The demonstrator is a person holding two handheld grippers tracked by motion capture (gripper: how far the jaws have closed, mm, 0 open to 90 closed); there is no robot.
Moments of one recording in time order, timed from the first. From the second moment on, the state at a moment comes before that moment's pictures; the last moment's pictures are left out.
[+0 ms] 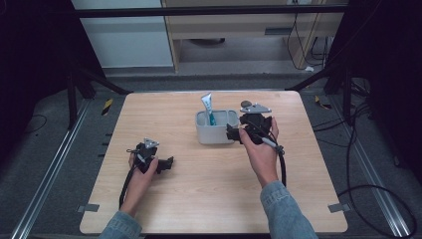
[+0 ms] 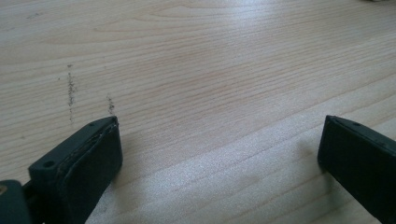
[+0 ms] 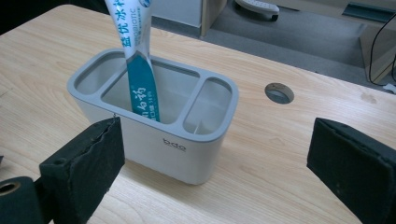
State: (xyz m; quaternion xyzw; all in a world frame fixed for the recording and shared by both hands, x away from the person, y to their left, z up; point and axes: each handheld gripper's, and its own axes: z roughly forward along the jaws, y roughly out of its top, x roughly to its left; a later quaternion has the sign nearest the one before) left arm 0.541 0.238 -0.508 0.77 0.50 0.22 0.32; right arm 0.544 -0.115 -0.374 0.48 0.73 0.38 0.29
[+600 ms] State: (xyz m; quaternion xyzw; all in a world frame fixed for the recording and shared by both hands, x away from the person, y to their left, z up) left arm 0.541 0.238 -0.508 0.77 0.50 0.22 0.32; right arm 0.531 -0.161 -0.395 0.48 0.73 0.38 0.31
